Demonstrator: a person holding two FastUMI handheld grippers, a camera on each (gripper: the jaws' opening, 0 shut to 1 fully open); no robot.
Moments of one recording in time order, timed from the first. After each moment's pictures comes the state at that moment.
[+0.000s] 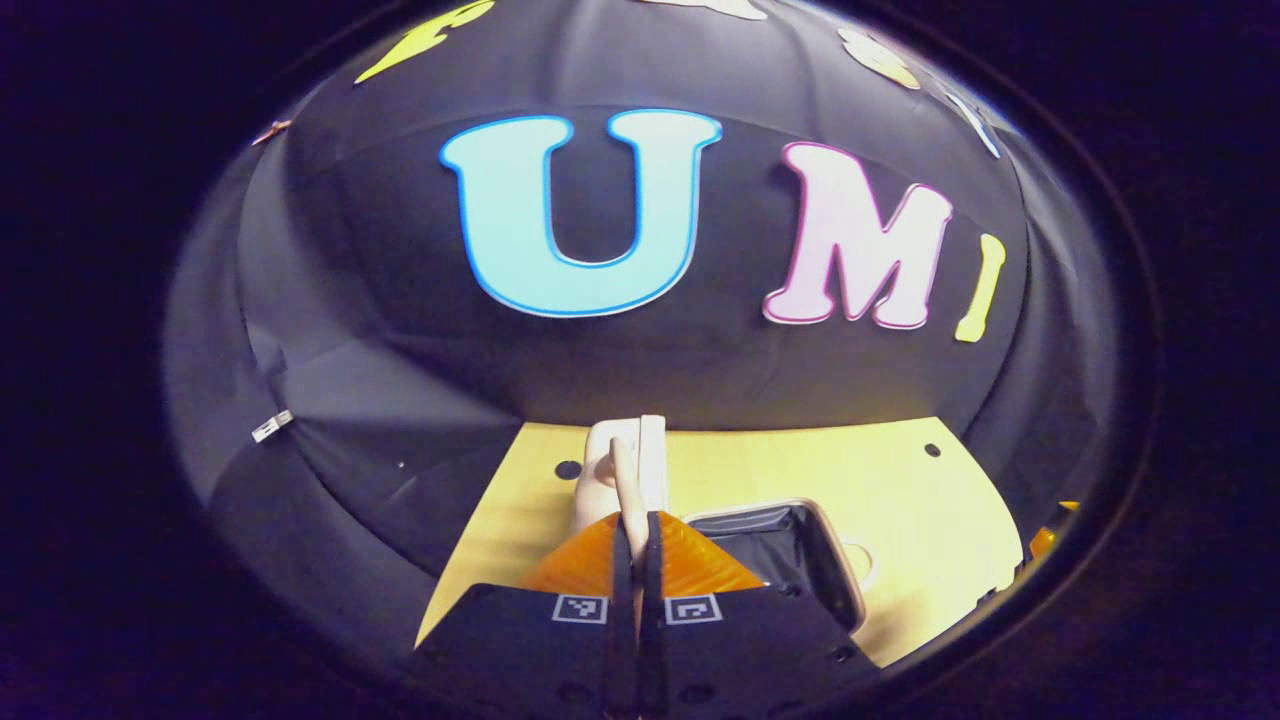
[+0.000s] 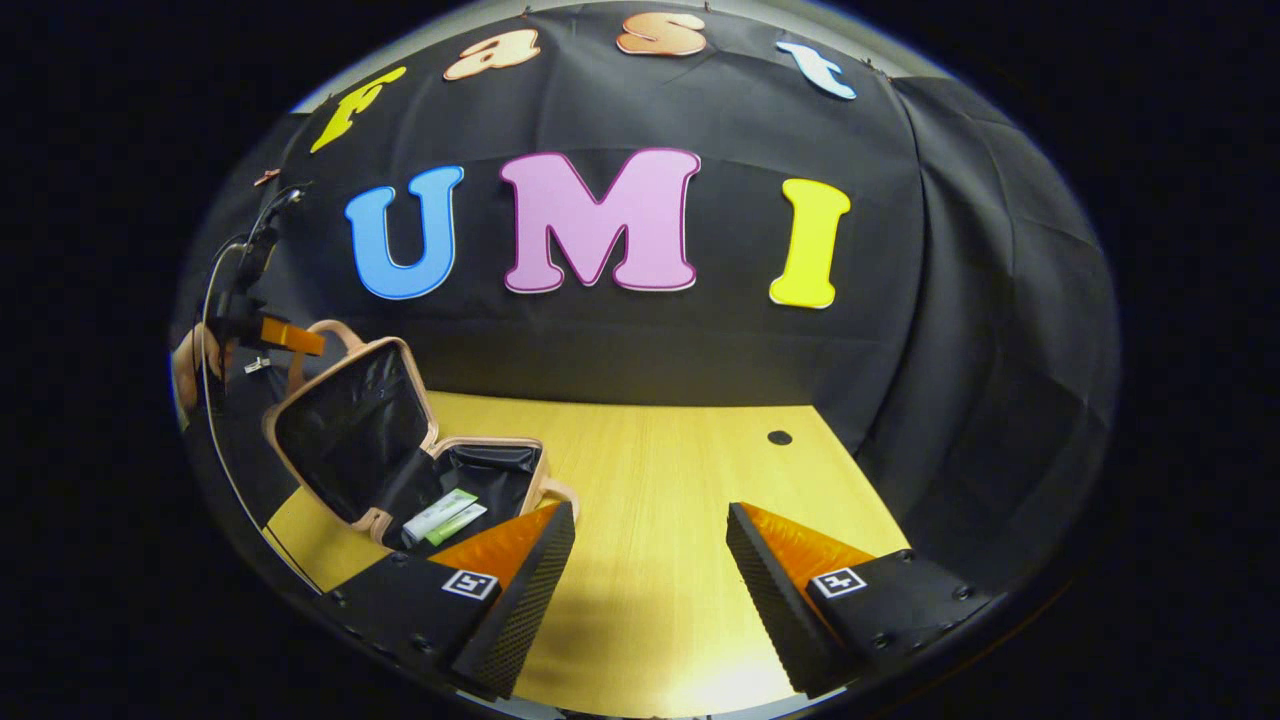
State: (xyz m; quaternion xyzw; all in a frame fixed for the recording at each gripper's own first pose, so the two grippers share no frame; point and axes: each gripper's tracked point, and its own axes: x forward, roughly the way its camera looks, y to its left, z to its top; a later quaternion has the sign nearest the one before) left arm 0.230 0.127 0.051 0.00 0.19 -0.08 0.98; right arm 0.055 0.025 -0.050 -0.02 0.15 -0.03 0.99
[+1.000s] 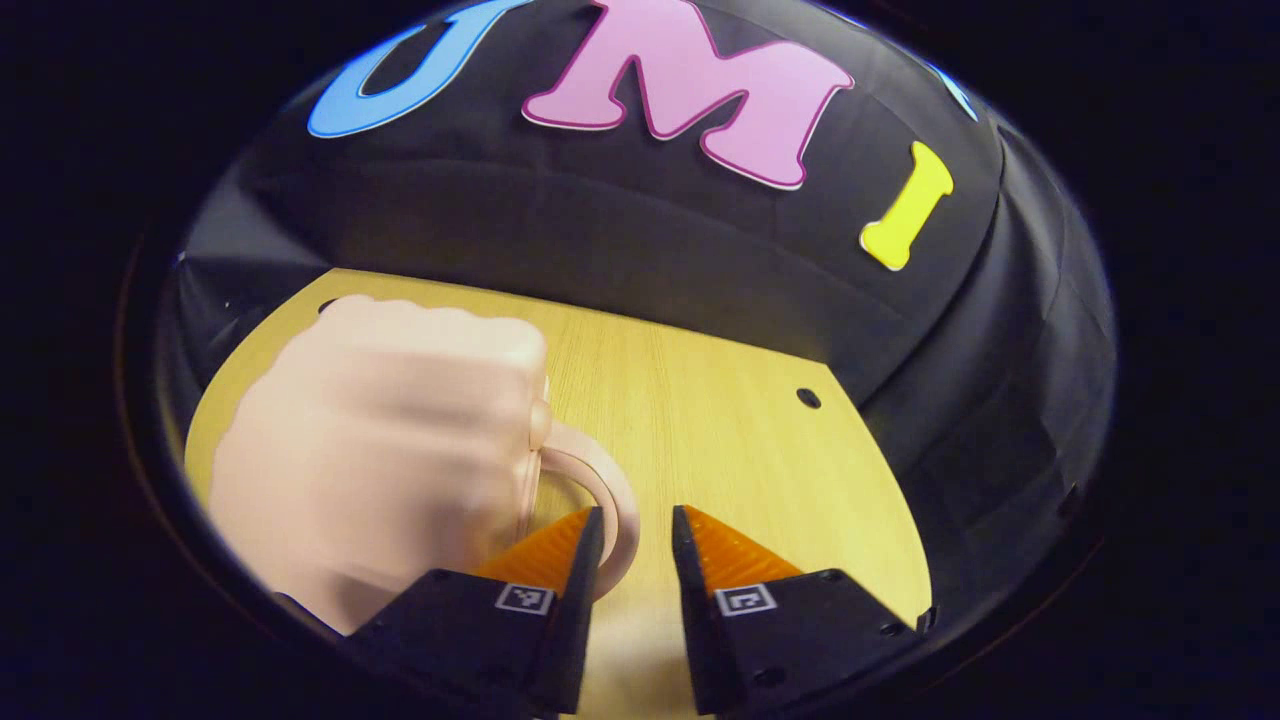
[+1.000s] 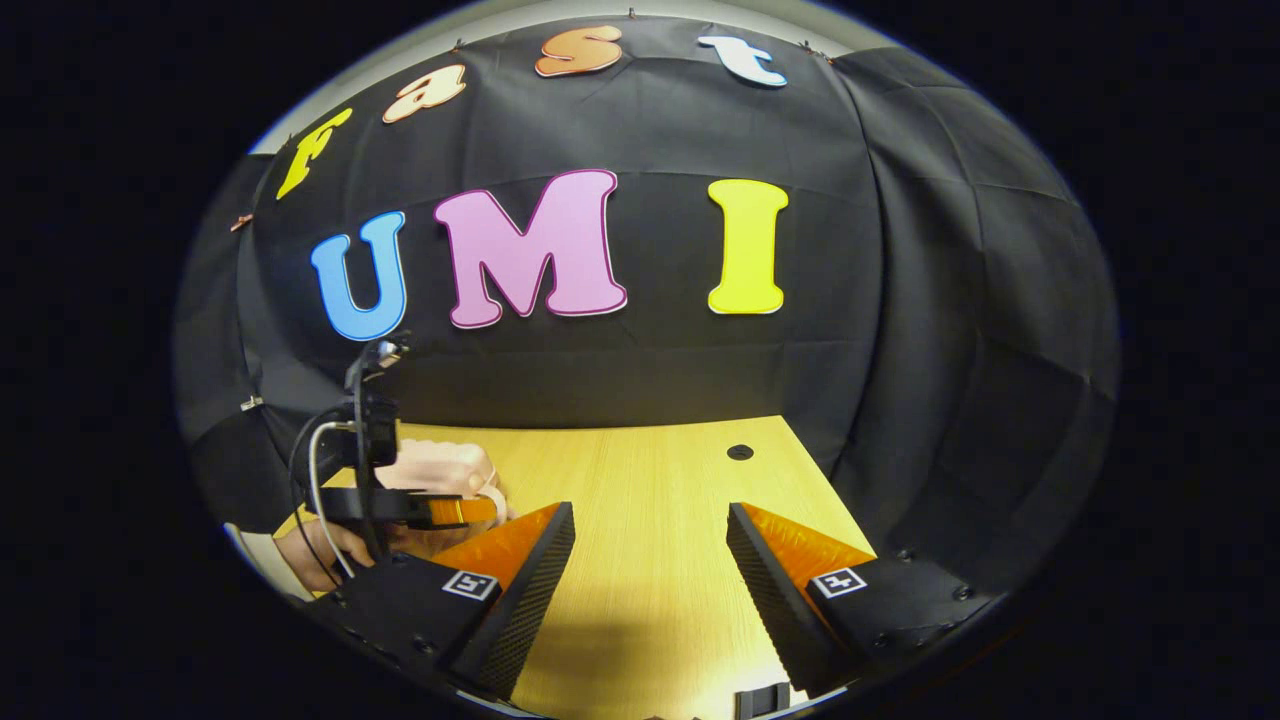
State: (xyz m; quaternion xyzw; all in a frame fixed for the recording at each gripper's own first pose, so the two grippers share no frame) left arm 0.224 -0.145 -0.123 -0.13 0.27 -0.14 0.94; right arm 0.068 -0.076 -0.041 0.03 0.13 -0.03 0.99
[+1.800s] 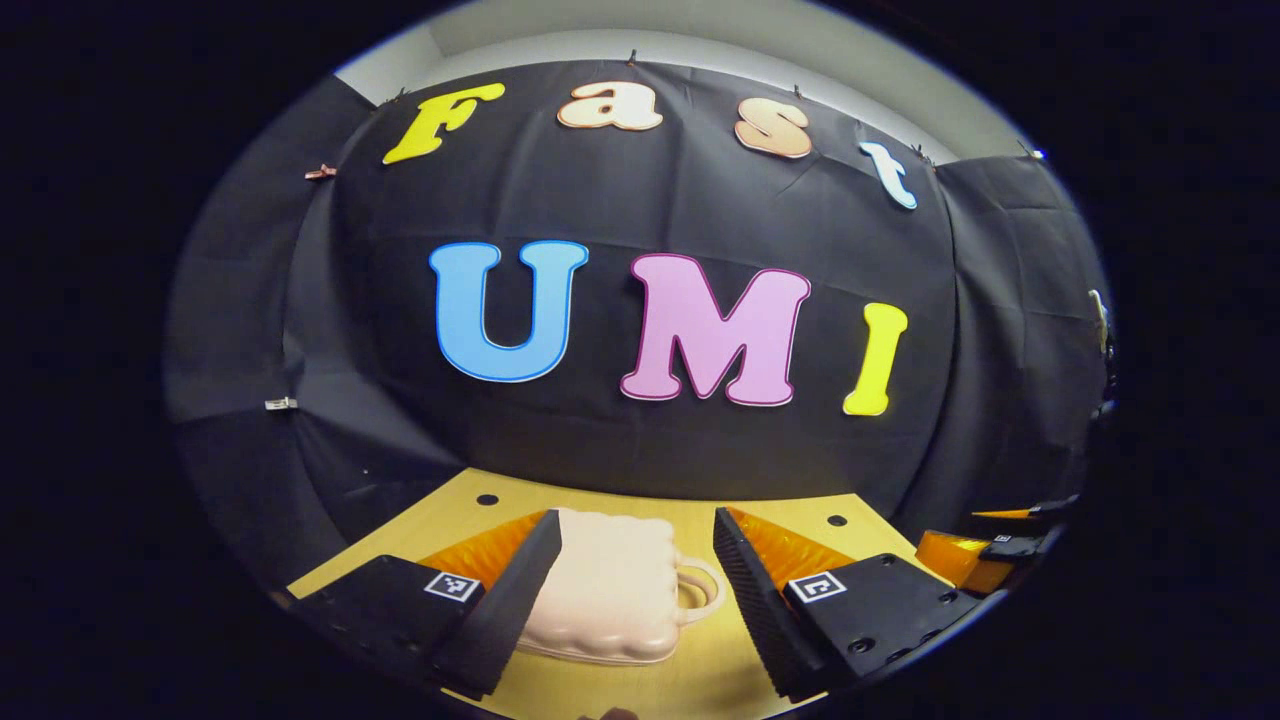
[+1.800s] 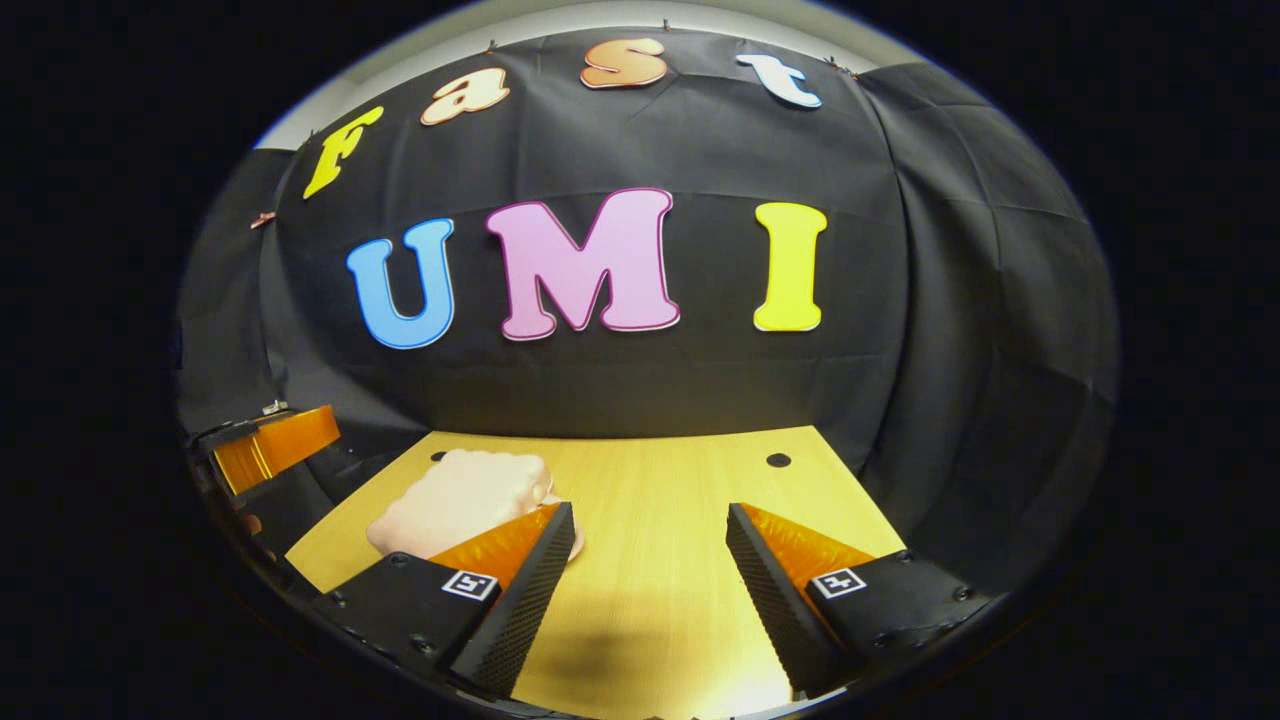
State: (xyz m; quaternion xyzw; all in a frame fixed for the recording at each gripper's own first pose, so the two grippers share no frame) left arm 0.046 0.003 0.051 -0.04 0.01 -0.03 1.00; right arm 0.036 0.018 -0.032 0.03 0.12 -0.01 0.99
